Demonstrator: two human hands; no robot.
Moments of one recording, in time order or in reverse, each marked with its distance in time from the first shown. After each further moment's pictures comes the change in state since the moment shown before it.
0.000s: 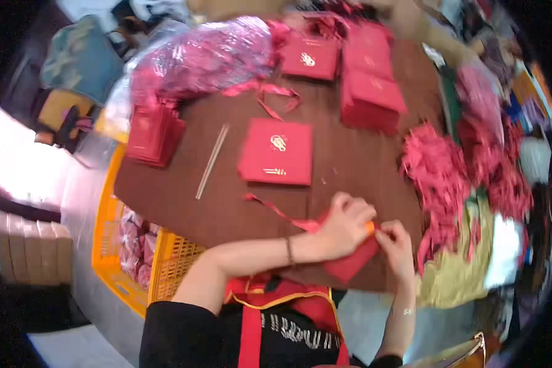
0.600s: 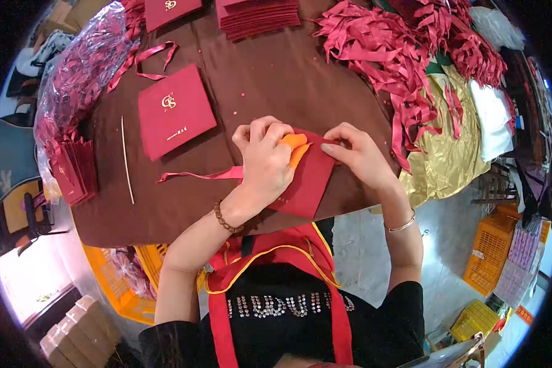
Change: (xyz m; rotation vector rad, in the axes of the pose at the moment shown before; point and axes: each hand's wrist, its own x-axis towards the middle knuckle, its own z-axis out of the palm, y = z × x) left_hand -0.008 -0.007 -0.006 -0.003 0.055 -0.043; right_hand -0.003 -0.017 0.000 0.060 -0.071 0.122
